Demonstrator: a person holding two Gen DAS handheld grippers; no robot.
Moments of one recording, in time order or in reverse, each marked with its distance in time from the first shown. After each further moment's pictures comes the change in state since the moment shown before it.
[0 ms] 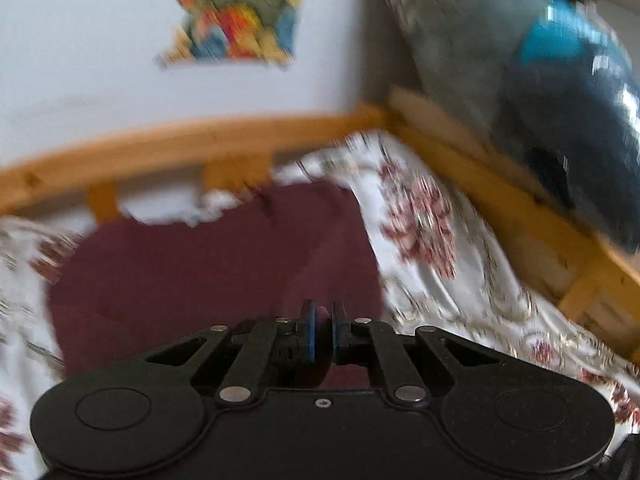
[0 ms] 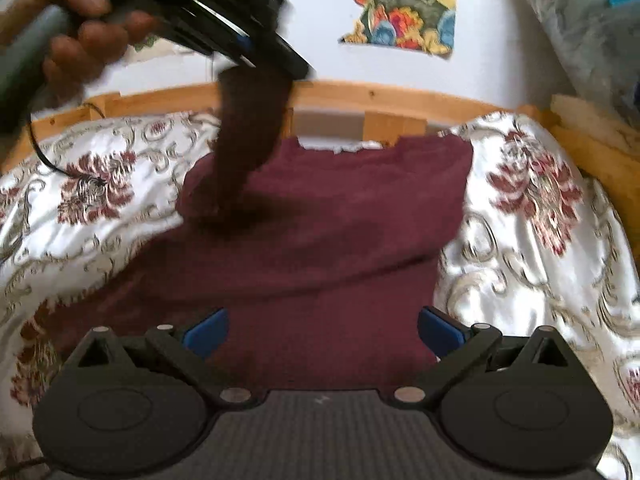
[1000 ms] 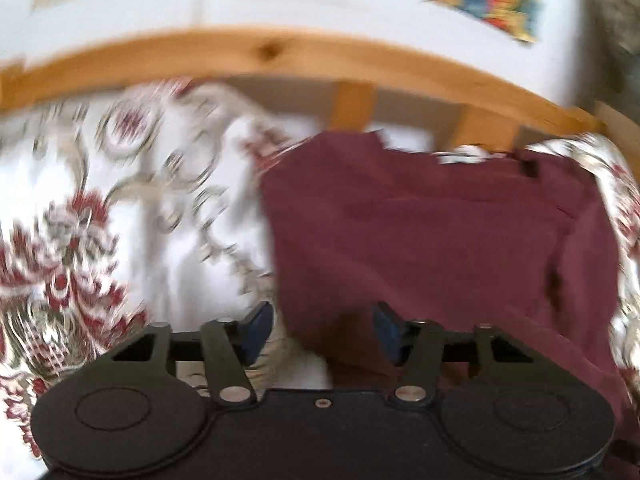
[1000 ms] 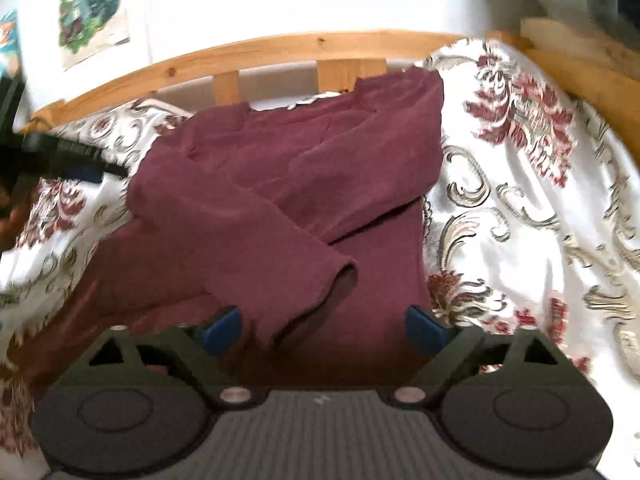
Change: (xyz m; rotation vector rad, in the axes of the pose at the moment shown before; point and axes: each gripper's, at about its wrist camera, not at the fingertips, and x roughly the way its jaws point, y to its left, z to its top) left arm 0.001 0.212 -0.084 -0.295 -0.004 0.357; right arm 0.054 -0.032 -0.001 0.200 0.103 -0.026
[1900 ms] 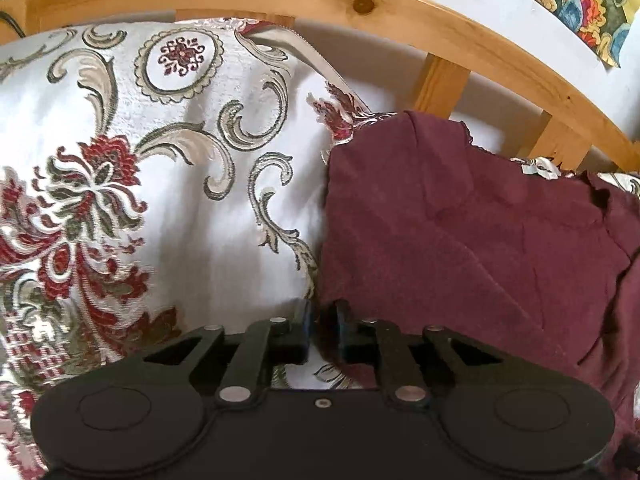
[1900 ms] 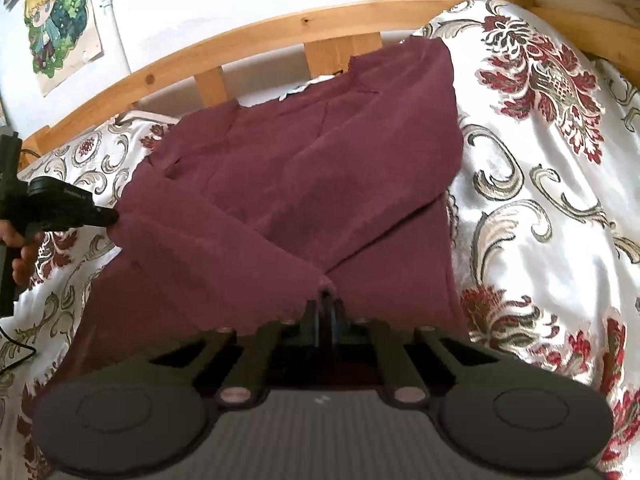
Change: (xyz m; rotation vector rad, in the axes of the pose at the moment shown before) left arm 0.030 0.034 0.014 -0.127 0.082 0.055; right arm 0.036 -0.006 0.023 0.096 0.069 0.063
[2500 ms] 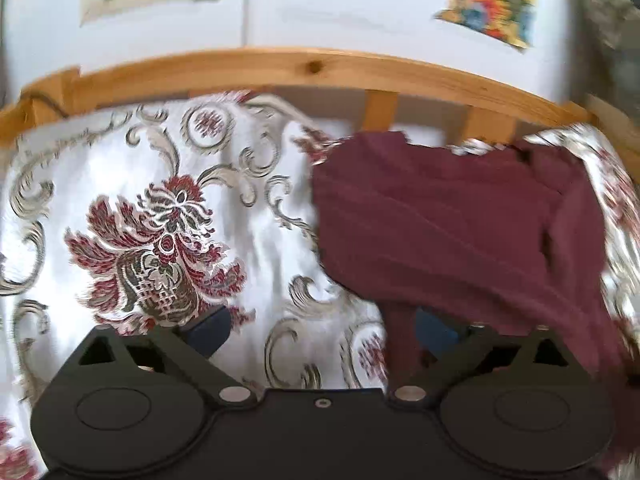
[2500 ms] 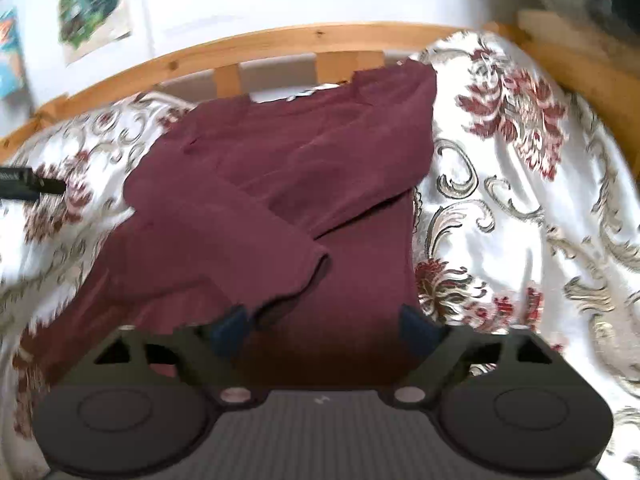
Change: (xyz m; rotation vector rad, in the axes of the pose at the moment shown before) left arm -0.134 -0.006 -0.068 0.226 -0.115 -0.001; right arm -0.066 0.003 -0.028 -0.141 -0.010 -0.044
